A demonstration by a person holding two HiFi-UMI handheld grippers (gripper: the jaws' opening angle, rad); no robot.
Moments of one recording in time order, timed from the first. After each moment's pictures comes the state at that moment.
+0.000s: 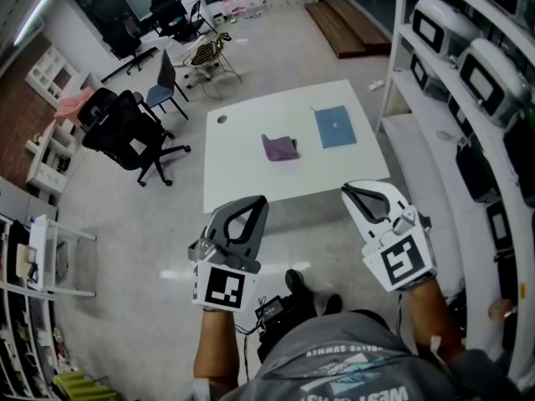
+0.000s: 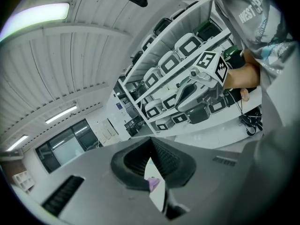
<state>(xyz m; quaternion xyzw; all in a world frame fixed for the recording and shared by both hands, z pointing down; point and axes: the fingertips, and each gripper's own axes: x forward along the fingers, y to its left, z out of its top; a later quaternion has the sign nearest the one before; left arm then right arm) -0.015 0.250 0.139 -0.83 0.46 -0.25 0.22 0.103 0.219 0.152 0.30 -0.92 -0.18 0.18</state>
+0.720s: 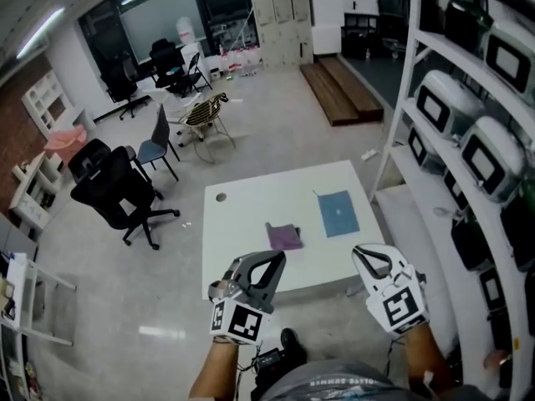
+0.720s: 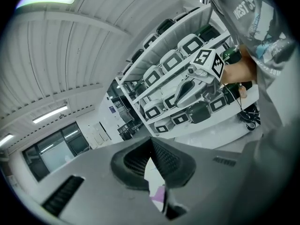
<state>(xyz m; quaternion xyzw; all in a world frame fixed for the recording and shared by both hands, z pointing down) -0.060 0.103 0.171 -0.86 0.41 -0.21 0.21 0.072 0.086 0.172 0.35 -0.89 -0.16 0.23</state>
